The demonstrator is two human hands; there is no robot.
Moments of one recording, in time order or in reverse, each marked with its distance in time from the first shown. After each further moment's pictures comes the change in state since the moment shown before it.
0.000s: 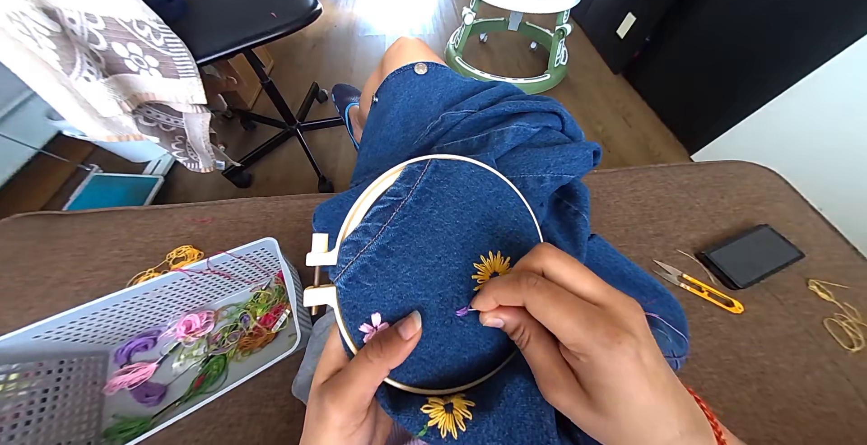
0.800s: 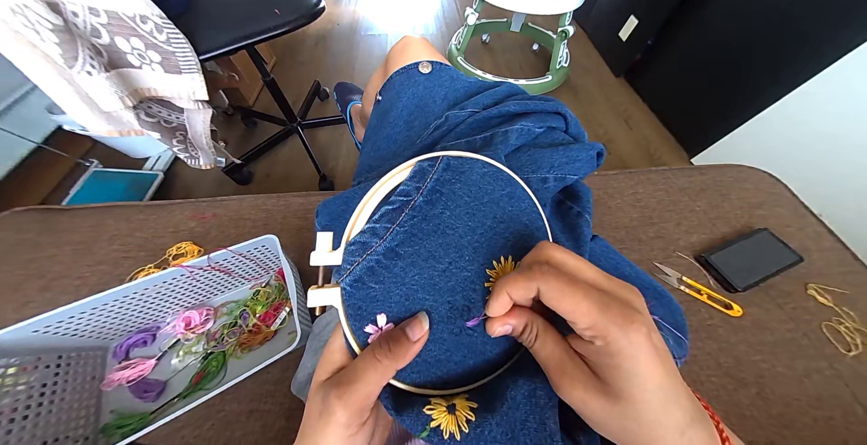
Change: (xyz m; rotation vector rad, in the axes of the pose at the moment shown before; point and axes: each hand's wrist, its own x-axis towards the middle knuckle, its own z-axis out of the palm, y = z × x) left_hand 0.000 0.002 -0.003 0.016 -0.047 -0.021; right_hand 0.000 0.003 -0.002 0.185 -0.020 0.062
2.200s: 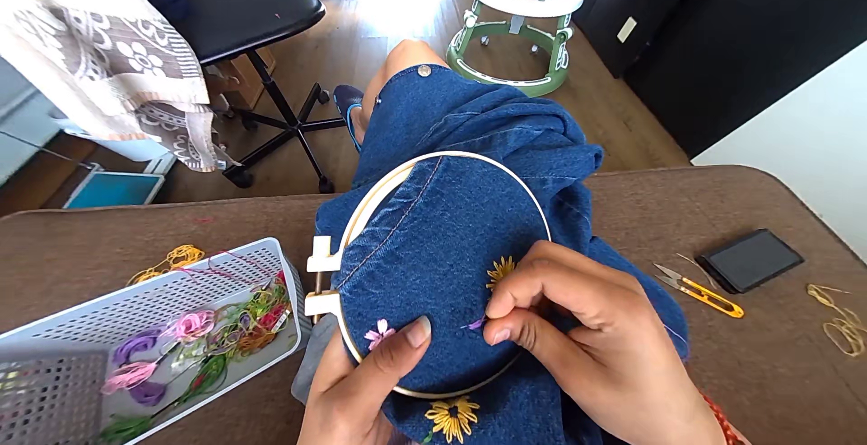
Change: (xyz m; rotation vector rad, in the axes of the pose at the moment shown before) left_hand -0.002 0.003 0.003 0.044 -0.019 0.028; right_hand 0.003 0.001 -0.001 0.162 0.007 0.065
